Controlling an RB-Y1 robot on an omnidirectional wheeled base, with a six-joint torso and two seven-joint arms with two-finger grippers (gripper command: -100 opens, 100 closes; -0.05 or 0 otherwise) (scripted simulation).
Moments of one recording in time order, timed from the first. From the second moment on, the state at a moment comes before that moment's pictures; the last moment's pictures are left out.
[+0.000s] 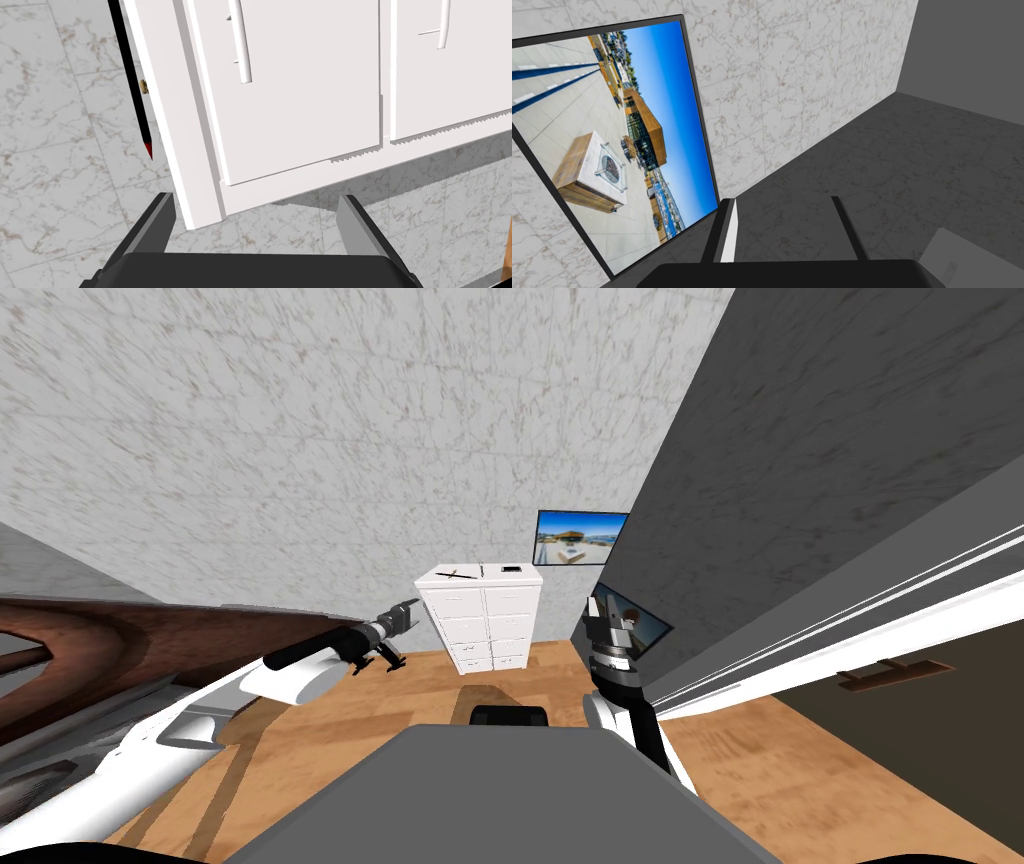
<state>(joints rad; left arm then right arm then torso) 0.49 1.01 0.28 -2.08 0.79 0.37 0.15 0.55 -0.03 0.07 -2.32 -0.06 -0.52 -0.12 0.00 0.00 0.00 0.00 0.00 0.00</state>
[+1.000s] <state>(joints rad) 0.47 1.23 0.35 -1.99 0.97 0.63 0.17 0.55 -0.03 0.07 -2.32 -0.06 -0.52 -0.12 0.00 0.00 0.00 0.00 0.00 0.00</state>
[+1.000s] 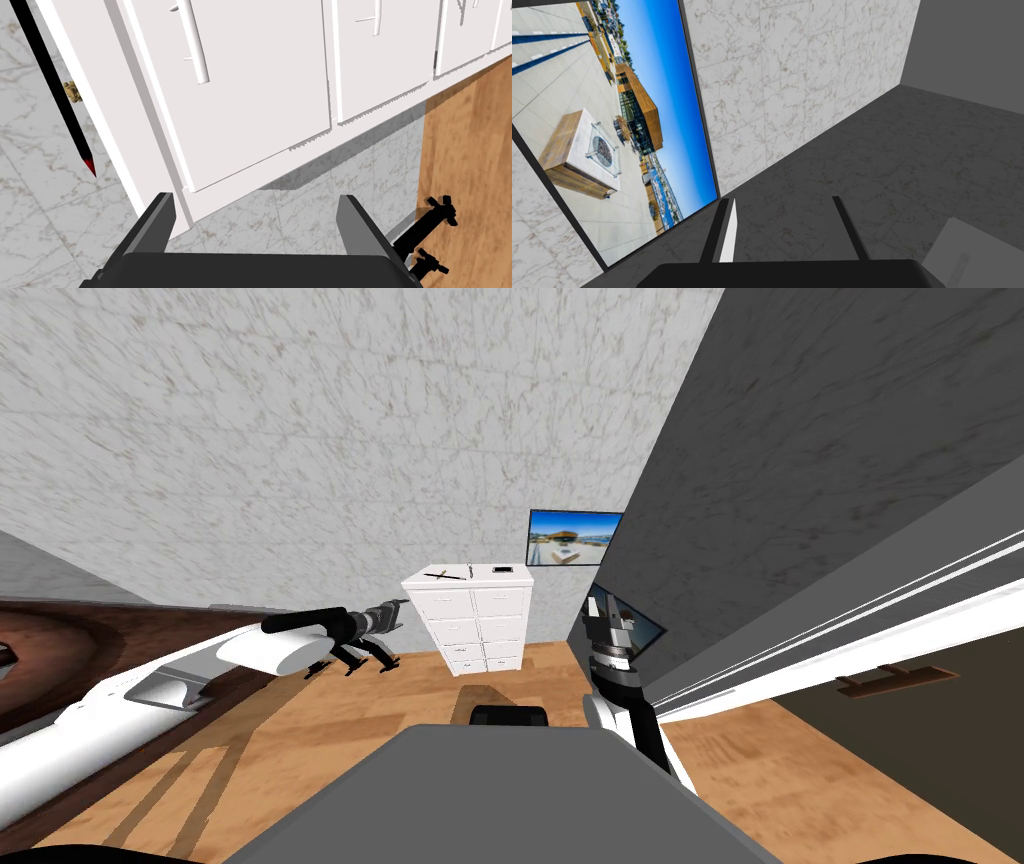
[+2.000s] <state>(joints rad) 0.45 1.46 0.42 -1.89 1.14 0.88 0.19 0.55 -0.03 0.07 -2.32 -0.06 -0.52 -0.12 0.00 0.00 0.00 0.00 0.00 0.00</state>
